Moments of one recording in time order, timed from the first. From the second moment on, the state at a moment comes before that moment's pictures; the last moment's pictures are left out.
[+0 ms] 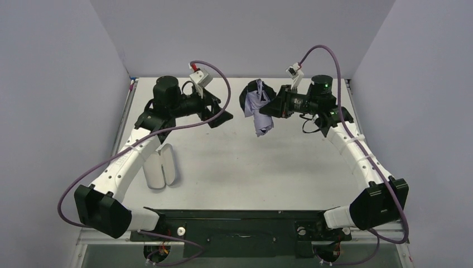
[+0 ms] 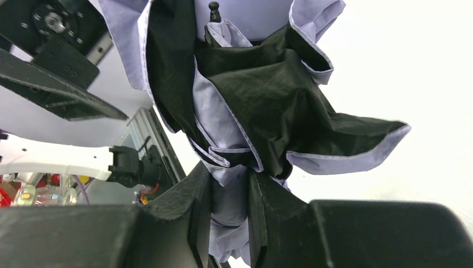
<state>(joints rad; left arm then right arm) -0.38 1.34 1.30 -0.26 0.68 -0.03 0.24 1.39 1.30 -0.33 -0.85 0.34</state>
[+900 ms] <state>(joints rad) -0.43 1.27 1.42 -0.32 0.89 0.17 0.63 0.97 1.13 -0.60 -0.17 -0.81</state>
